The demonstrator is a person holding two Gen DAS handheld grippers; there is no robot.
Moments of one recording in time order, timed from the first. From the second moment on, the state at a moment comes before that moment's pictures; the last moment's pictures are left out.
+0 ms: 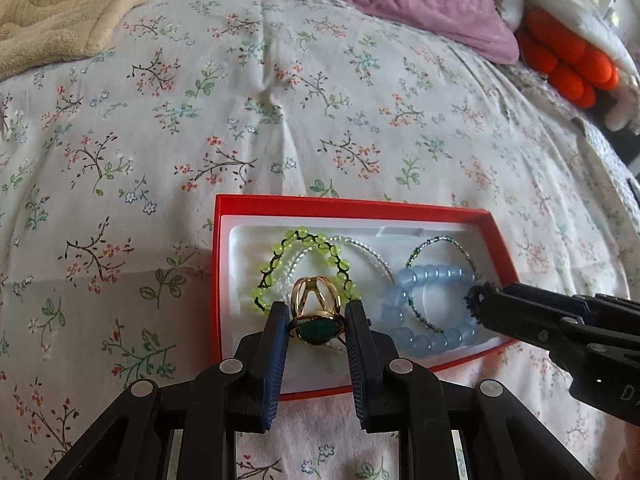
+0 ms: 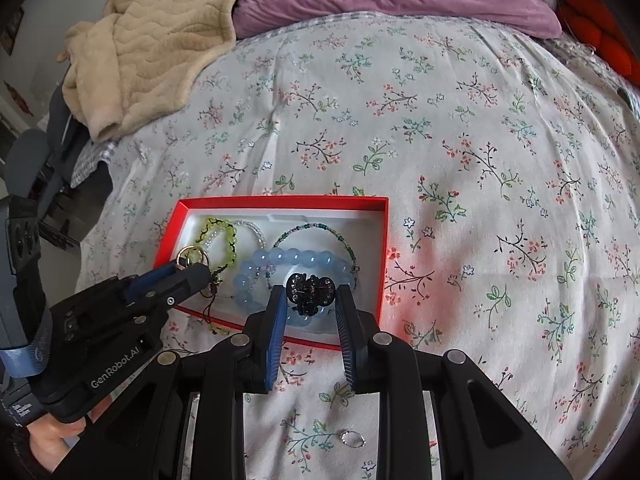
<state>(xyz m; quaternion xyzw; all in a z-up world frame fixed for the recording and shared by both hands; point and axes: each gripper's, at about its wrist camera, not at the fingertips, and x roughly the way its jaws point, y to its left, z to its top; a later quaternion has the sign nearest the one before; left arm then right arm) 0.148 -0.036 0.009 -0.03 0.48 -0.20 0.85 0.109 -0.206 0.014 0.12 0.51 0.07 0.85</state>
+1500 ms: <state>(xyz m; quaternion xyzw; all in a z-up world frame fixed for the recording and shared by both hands) 0.078 -0.005 0.041 0.01 0.45 -0.20 0.87 0.046 -0.230 0.052 0.10 0.48 0.09 0.87</state>
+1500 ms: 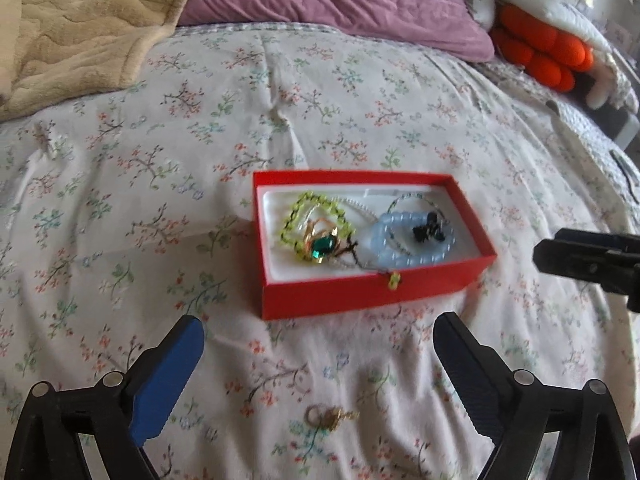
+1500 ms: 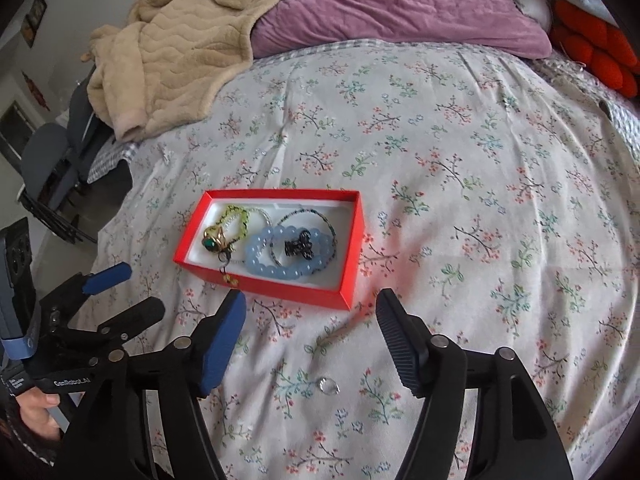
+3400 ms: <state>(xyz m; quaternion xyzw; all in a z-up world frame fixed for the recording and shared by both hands) -0.001 0.022 -0.057 0.11 0.44 -0.18 0.87 -0.020 -0.215 -0.067 -0.06 0.51 0.07 0.86</state>
